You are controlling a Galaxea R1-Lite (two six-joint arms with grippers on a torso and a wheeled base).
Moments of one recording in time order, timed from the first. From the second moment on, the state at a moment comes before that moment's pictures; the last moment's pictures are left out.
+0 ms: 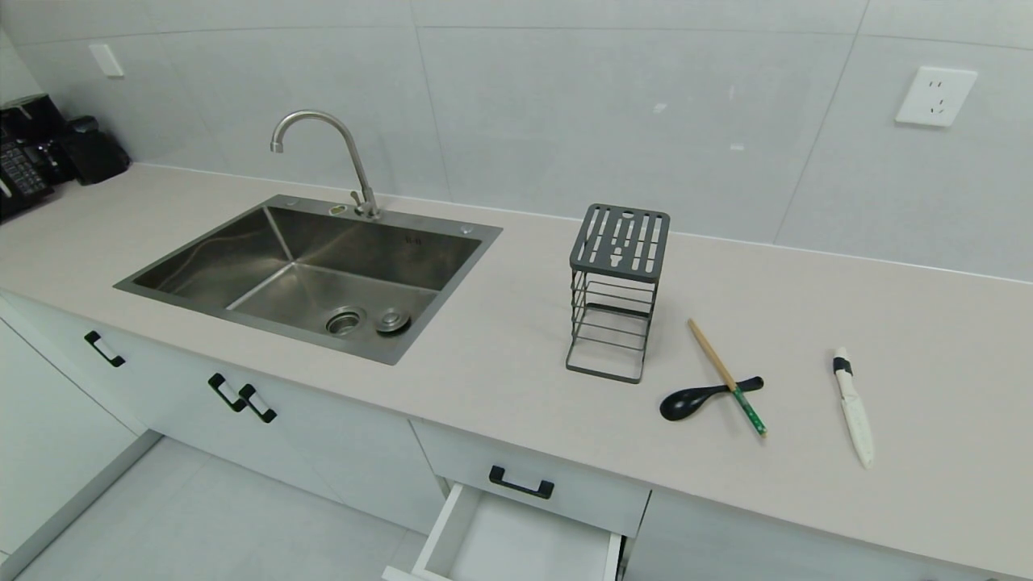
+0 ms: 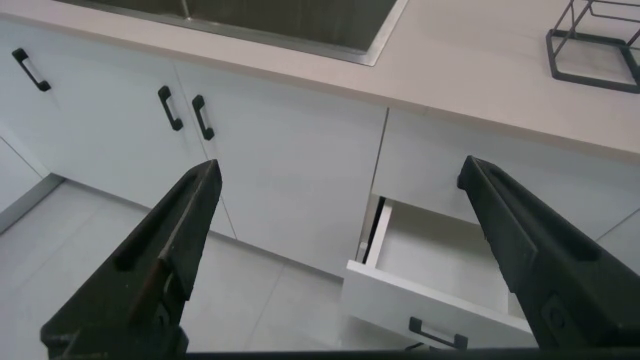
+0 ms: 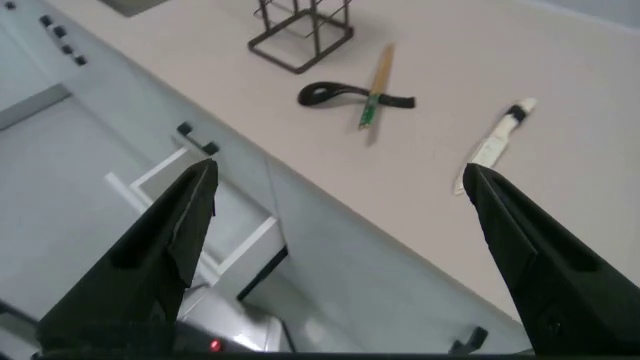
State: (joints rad) left arm 0.01 0.00 0.00 0.00 0.04 -0.04; right arm 0.07 0.45 -0.19 -0.08 0.34 -0.10
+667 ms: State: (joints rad) left arm 0.01 0.00 0.00 0.00 0.04 -0.04; right arm 0.13 1.00 -0.33 -0.17 0.34 -0.16
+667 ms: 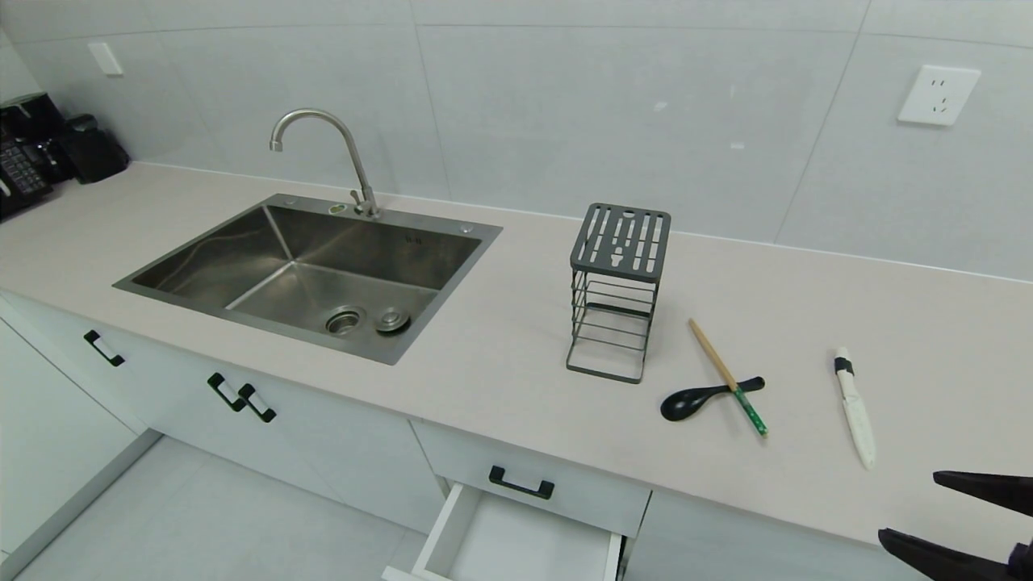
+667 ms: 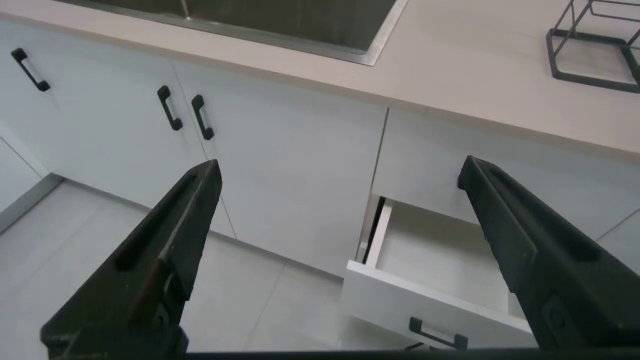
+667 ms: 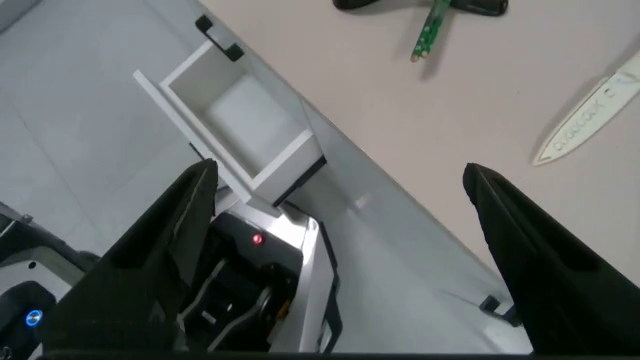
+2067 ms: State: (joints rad) left arm 0.01 0.00 0.00 0.00 0.04 -0.04; right arm 0.16 1.50 -0.49 -0.40 0.23 -0.22
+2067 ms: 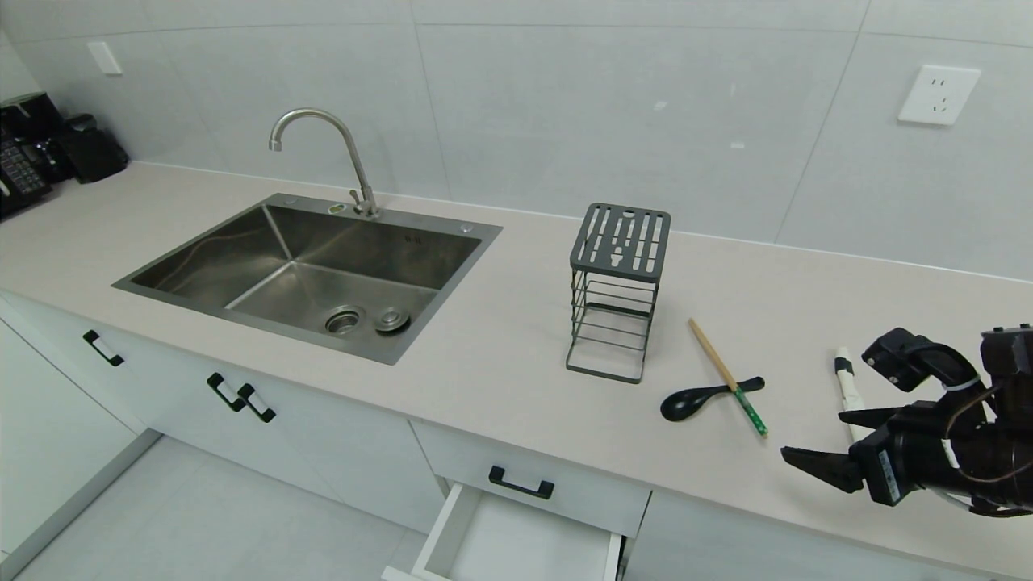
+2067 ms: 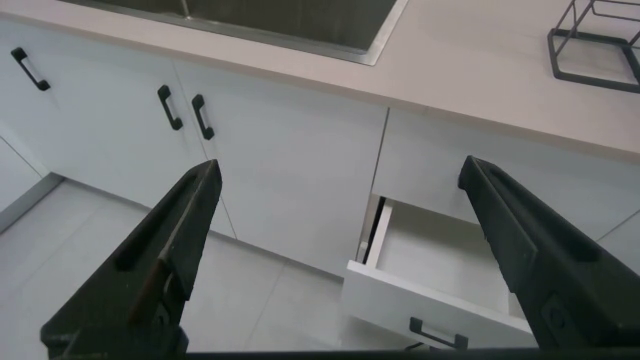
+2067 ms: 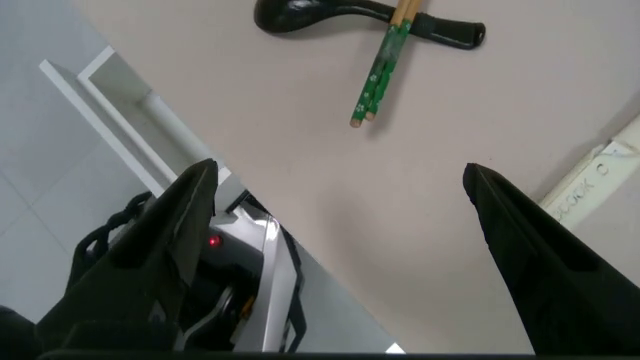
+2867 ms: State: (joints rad) left arm 0.01 0.00 0.00 0.00 0.04 -0.04; right arm 0.16 1.70 -0.61 -0.42 0.18 -0.19
